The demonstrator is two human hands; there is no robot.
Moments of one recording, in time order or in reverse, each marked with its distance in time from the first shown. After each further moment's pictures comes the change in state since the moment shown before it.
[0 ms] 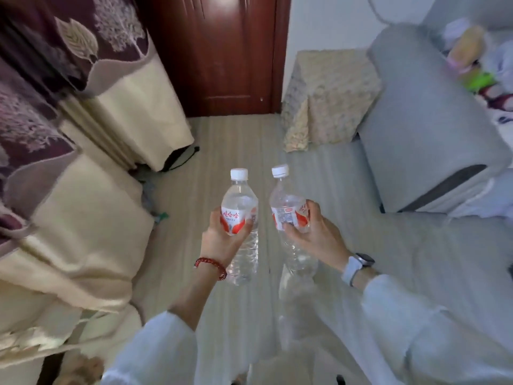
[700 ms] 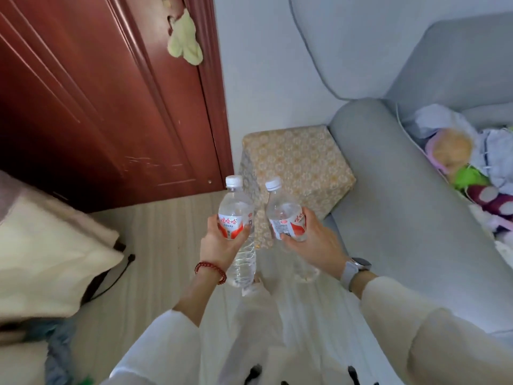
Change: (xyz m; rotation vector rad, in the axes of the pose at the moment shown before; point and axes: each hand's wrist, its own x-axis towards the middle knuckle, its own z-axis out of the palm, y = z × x) left_hand 0.541 0.291 0.221 0.007 -0.136 0.074; right_hand 0.568 0.118 -0.212 0.014 0.076 0.195
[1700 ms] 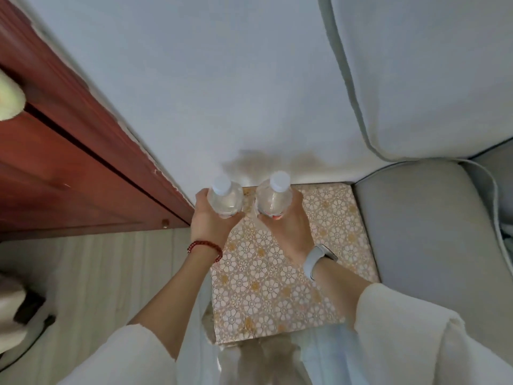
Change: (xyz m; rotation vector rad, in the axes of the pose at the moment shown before) left_hand 0.486 0.077 0.224 0.004 0.098 -0.118; right_hand 0.537 0.096 0.009 0.315 0.023 0.023
